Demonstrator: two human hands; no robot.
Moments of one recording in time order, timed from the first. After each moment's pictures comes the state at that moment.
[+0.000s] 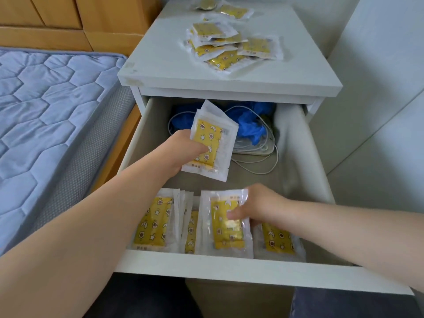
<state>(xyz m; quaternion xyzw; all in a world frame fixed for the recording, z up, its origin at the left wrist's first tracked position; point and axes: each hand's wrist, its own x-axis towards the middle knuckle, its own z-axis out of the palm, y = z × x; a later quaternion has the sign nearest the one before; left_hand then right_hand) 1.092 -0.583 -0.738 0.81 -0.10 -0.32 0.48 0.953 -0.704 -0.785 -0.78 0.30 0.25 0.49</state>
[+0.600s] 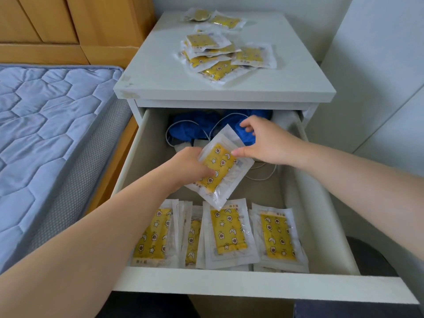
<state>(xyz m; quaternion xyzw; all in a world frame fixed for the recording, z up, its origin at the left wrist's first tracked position) 1.090 -0.589 -0.750 0.84 -0.21 -0.34 0.35 1.015 -0.767 -0.724 -0.96 0.14 0.02 0.25</state>
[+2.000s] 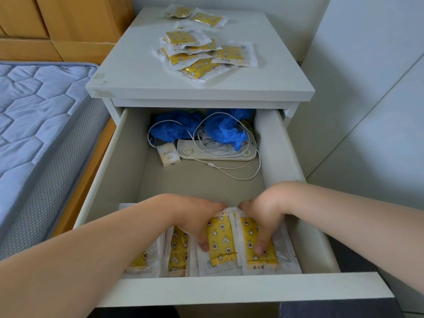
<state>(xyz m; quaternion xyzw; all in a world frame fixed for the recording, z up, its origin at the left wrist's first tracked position) 1.048 -0.604 -0.790 0.74 -0.53 -0.41 -0.06 0.962 -0.748 -0.762 -0.86 0.00 0.52 0.01</state>
